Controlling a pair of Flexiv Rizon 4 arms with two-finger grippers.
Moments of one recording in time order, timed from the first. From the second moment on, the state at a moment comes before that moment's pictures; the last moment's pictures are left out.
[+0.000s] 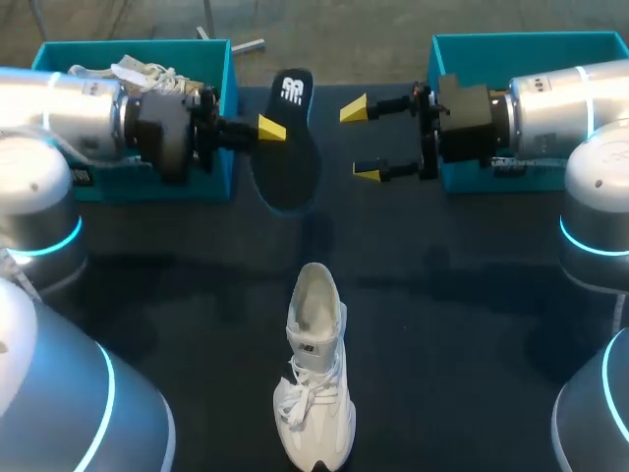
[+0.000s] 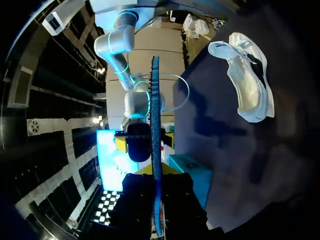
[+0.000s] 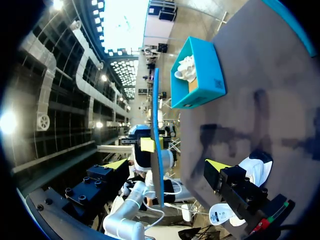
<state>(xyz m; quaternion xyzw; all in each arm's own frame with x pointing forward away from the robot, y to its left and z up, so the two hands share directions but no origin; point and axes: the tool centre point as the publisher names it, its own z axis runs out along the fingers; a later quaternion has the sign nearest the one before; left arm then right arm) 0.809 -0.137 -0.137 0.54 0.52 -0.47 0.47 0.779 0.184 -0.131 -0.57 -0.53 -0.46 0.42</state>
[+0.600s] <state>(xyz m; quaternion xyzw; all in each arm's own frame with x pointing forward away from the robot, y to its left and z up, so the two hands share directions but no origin) 0.809 -0.144 -0.139 0.52 0.52 -0.46 0.49 0.776 0.187 -0.129 -0.57 -0.53 -0.46 0.43</state>
